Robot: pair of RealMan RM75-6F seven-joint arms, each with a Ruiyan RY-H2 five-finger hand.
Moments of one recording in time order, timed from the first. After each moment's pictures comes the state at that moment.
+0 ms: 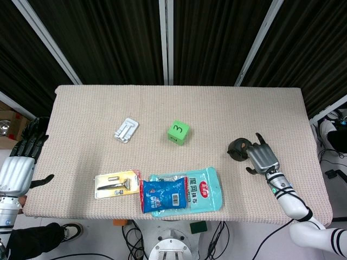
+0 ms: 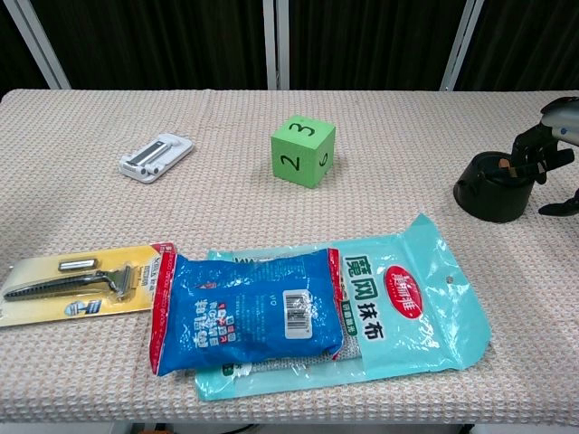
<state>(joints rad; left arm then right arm) -0.15 -0.98 -0.07 -1.83 1.47 1.45 0.17 0.58 -1.24 0.04 -1.65 -1.11 0.98 -0.51</state>
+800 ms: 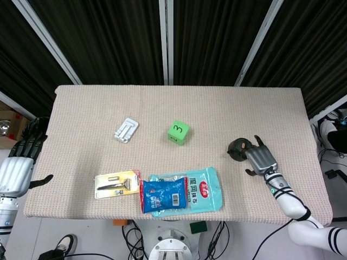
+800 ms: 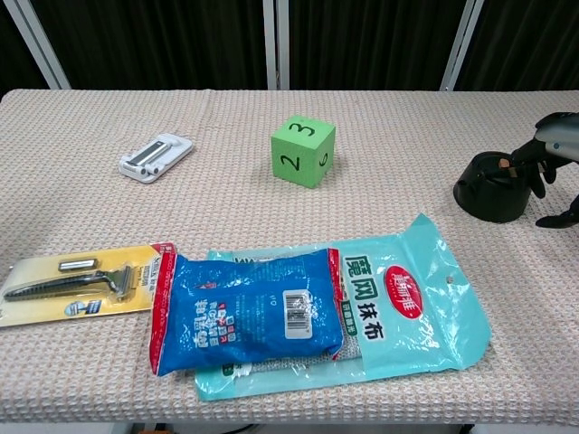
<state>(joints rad) -0.15 -0.98 -0.06 -1.83 1.46 1.45 0.17 0.59 -1.26 0.03 -1.62 -1.10 0.94 -0.50</state>
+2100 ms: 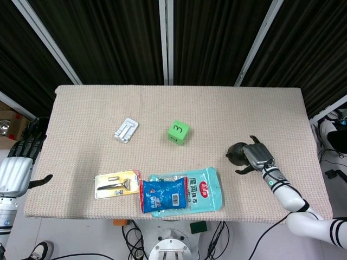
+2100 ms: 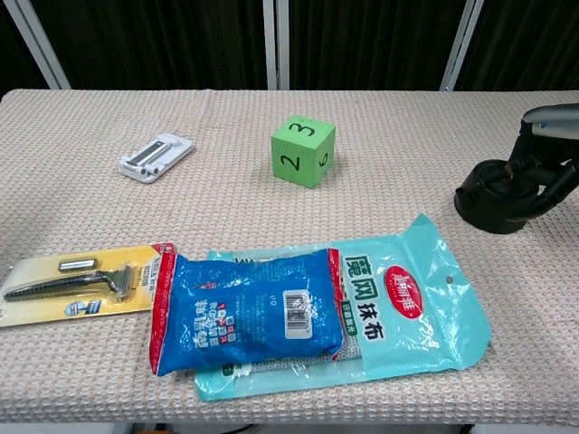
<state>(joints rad) -0.15 -0.98 -0.07 -1.82 1.46 1.45 0.17 0.65 -1.20 0.09 -1.67 -0.98 0.80 -0.30</state>
